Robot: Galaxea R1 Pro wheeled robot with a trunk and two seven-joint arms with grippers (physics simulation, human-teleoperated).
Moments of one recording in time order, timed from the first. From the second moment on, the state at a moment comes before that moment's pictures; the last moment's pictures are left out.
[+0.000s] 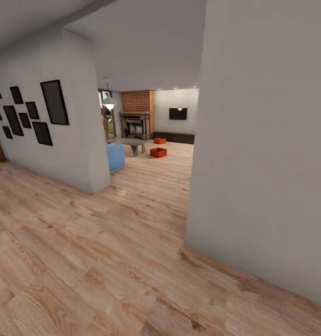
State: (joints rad) left arm 0.00 0.00 0.00 -0.10 0.01 0.00 0.02; right arm -0.18 -0.01 0.50 0.03 -0.13 -0.14 -0.01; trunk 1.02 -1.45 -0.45
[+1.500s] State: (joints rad) left arm 0.00 0.00 0.00 -0.10 0.01 0.00 0.02; right arm -0.18 -0.01 0.50 0.03 -0.13 -0.14 -0.01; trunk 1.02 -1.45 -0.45
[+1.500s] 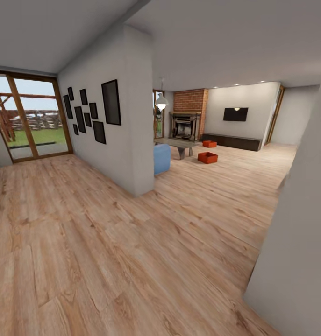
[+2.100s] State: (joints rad) left arm 0.00 0.00 0.00 -0.10 0.01 0.00 0.02; right arm -0.18 -0.01 0.50 0.03 -0.13 -0.14 -0.01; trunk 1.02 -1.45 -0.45
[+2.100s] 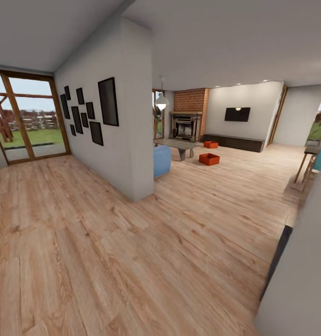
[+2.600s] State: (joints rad) left arm 0.00 0.00 0.00 -0.10 0.01 0.00 0.02; right arm -0.18 -0.01 0.50 0.03 -0.13 -0.14 -0.01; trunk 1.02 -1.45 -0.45
